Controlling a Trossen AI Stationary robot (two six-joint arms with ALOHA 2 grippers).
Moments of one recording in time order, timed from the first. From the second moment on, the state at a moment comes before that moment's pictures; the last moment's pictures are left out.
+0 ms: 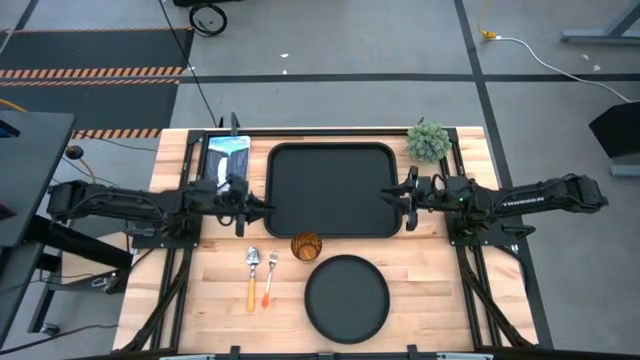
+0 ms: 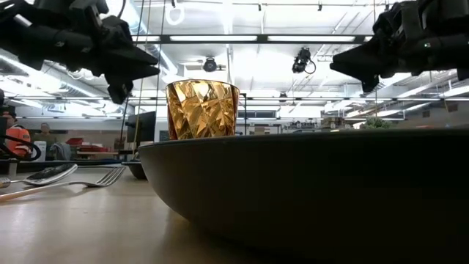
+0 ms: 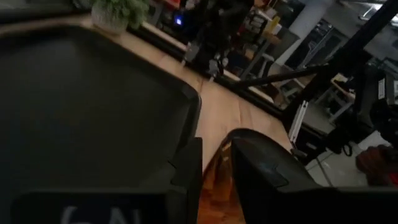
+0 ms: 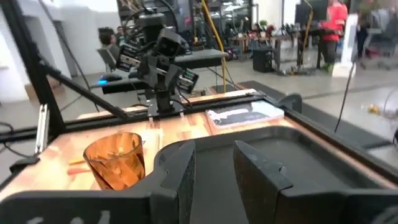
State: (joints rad) left arm 0.07 0.81 0.23 0.42 0.07 -0.52; right arm -0.07 0.65 0.12 0.55 0.09 0.08
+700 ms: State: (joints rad) left arm -0.11 1.23 0.70 -0.07 0.02 -0.49; right arm 0.25 0.65 0.19 0.42 0.47 -0.08
